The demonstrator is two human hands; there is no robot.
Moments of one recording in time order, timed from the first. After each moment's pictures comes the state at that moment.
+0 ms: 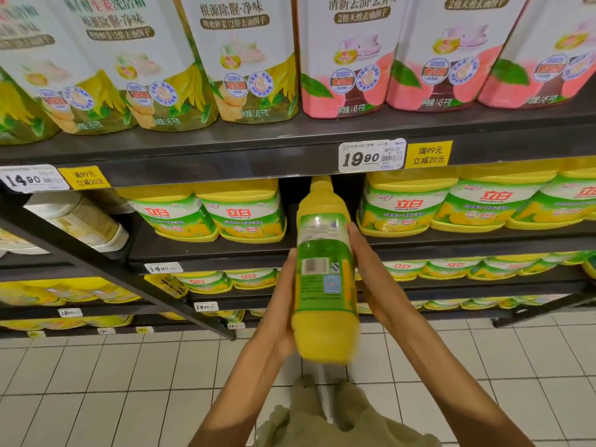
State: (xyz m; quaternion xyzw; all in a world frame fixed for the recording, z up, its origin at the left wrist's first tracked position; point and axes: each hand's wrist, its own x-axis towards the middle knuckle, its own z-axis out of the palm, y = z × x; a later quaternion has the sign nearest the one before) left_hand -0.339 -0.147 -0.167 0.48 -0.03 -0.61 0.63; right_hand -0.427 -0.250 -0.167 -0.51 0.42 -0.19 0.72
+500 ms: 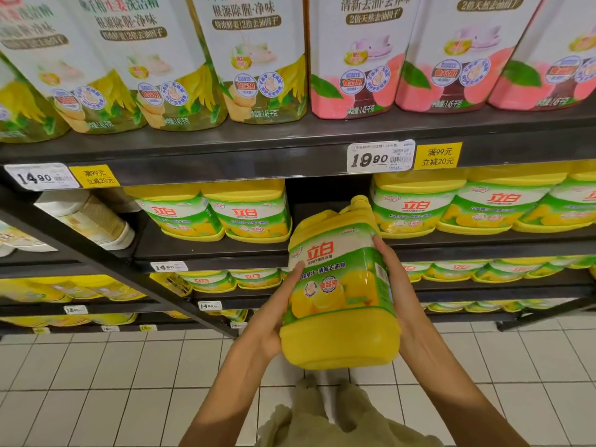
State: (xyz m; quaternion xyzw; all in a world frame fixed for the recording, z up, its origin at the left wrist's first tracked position) left_hand -0.318 -0.131 -0.184 0.48 0.06 -0.66 0.58; right_hand -0.447 -0.250 -0.184 -0.25 0.31 -0.22 0.89
